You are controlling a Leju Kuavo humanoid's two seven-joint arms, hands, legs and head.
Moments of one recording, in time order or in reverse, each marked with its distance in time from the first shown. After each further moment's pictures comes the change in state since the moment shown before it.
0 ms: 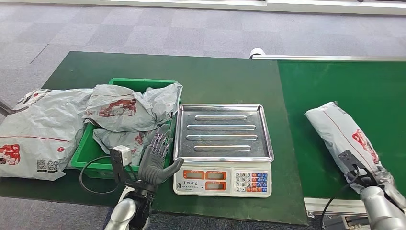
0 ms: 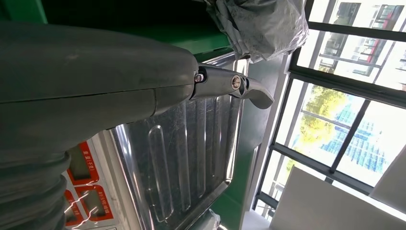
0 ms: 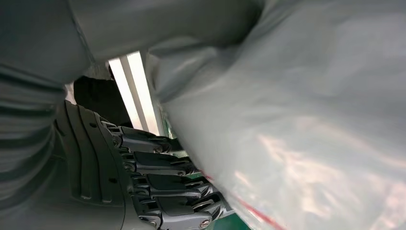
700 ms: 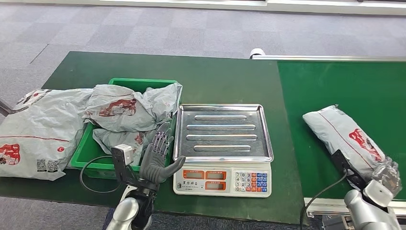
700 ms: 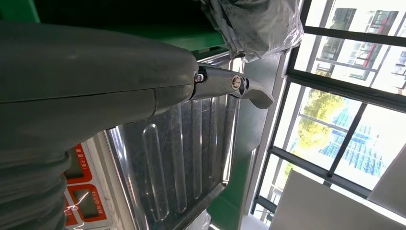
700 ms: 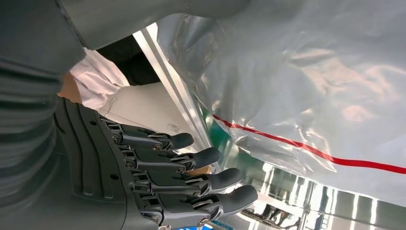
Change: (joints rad) left arm -0.009 -0.010 -0.013 0.000 -0.014 0.035 0.002; right arm 0.073 0.064 0.118 -0.112 0.233 -0.270 0.185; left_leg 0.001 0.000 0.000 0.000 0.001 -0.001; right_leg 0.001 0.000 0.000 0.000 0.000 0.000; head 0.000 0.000
